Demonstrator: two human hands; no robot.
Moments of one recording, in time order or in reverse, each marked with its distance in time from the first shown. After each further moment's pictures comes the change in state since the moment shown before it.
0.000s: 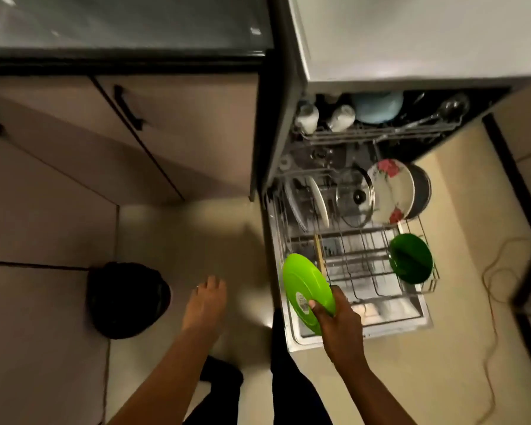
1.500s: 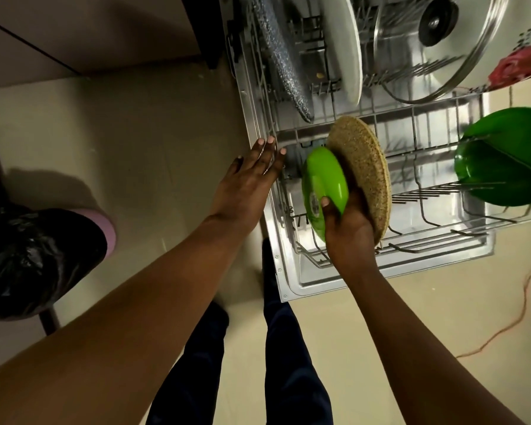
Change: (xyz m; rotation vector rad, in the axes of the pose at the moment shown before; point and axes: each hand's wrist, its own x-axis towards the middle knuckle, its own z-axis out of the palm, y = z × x) left_hand 0.268 0.128 0.166 -0.070 0.097 0.404; right_hand 0.186 0.206 0.108 -0.225 -0.019 0.233
